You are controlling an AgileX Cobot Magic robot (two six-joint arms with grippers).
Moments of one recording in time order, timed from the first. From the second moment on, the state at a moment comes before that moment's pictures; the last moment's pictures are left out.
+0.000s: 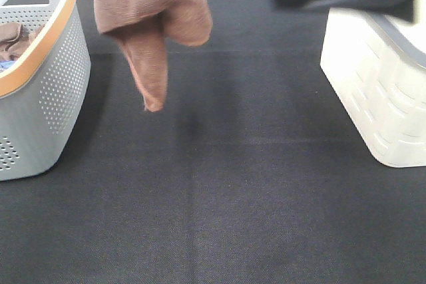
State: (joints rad) left arm -0.33 1.37 -1.61 -1.21 0.49 0.72; right arm 0.50 1.02 -0.95 0.84 0.70 -1.11
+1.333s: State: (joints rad) left arm -0.43 1.38 -1.61 -1.09 0.36 0.75; right arm 0.85 1.36 -0.95 0.69 0.13 -1.01
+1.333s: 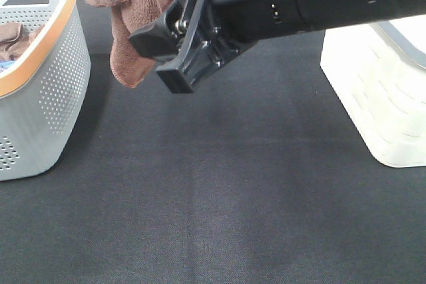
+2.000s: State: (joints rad) left arm -0.43 1.51 -1.61 -1.07 0.36 0.71; right arm 0.85 1.49 -0.95 0.77 0.16 -0.97
